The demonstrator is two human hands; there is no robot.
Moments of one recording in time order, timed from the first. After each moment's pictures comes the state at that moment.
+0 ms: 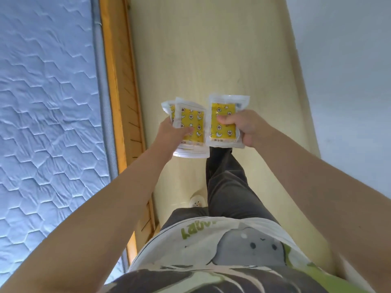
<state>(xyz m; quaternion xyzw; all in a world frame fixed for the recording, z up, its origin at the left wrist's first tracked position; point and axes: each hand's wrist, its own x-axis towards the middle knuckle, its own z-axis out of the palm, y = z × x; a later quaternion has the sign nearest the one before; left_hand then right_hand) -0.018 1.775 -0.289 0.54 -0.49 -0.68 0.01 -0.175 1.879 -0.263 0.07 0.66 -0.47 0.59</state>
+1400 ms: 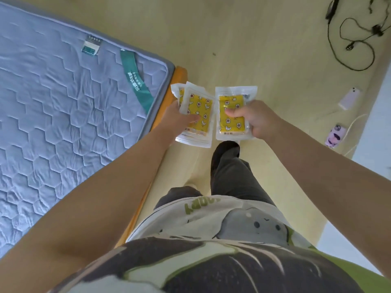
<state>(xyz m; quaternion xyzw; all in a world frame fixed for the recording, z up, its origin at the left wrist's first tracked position) -0.475 0.919 -0.308 0.66 -0.41 -0.61 0.12 -0.670 0.947 -0.297 -0.13 0.68 -0.26 0.67</state>
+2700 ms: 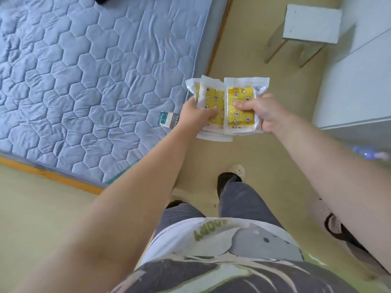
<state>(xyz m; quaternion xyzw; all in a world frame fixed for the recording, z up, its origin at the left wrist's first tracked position) -0.284 0.343 -0.286 0.74 0.16 -0.36 0.56 -0.318 0.178 -0.273 -0.57 0.42 0.20 0.68</state>
